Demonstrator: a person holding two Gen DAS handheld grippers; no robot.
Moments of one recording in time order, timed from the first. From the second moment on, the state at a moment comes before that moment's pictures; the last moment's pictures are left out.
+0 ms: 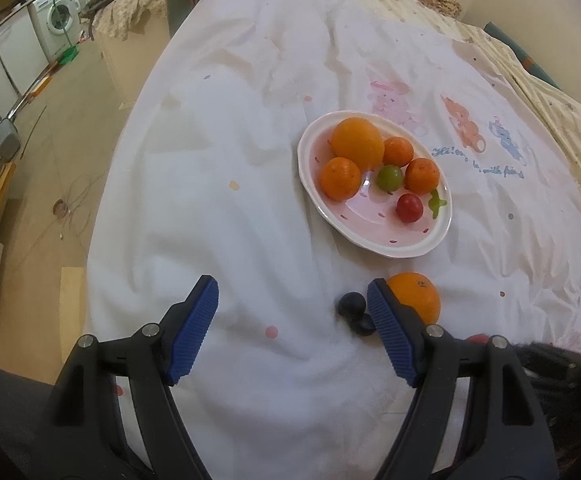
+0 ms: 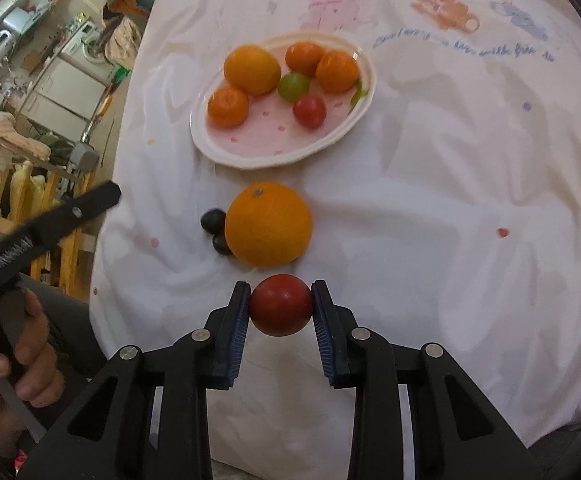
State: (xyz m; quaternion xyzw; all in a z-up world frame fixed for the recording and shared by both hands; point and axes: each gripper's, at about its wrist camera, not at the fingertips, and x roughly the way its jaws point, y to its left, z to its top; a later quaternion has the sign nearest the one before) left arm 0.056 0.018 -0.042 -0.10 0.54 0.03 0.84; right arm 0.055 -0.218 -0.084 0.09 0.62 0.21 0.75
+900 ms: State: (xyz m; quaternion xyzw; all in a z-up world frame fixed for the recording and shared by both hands) left arm 0.061 0.010 -0.090 -0.05 0.60 0.06 0.79; right arm 0.076 -0.277 -0.049 0.22 0.54 0.16 0.80
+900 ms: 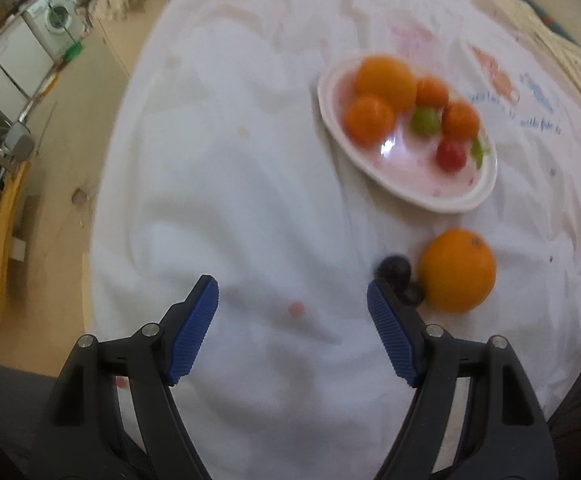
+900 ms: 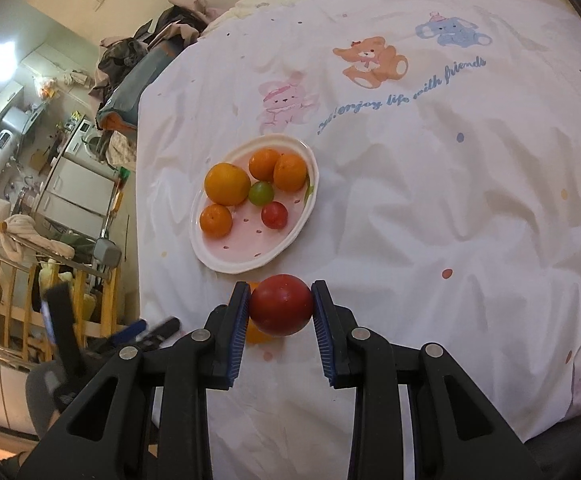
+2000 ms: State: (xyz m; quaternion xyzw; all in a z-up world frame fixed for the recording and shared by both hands) left arm 0.069 -0.048 -0.125 -0.04 0.62 -0.08 0.78; right arm 0.080 -0.269 -0.055 0.21 0.55 0.17 0.79
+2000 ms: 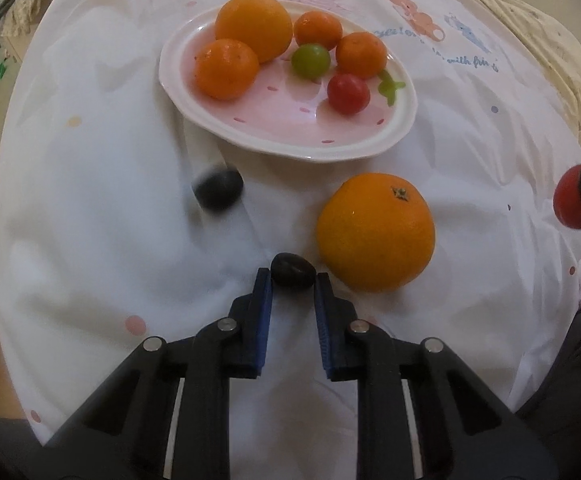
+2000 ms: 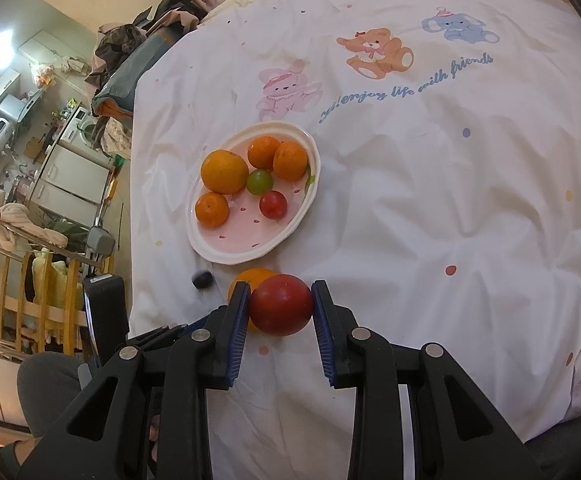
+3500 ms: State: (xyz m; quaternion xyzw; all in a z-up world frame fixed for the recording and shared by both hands) left arm 0.084 0.006 0.008 -0.01 0.50 -0.01 0.87; right arm 0.089 -0.289 -0.008 0.21 0.46 0.17 0.84
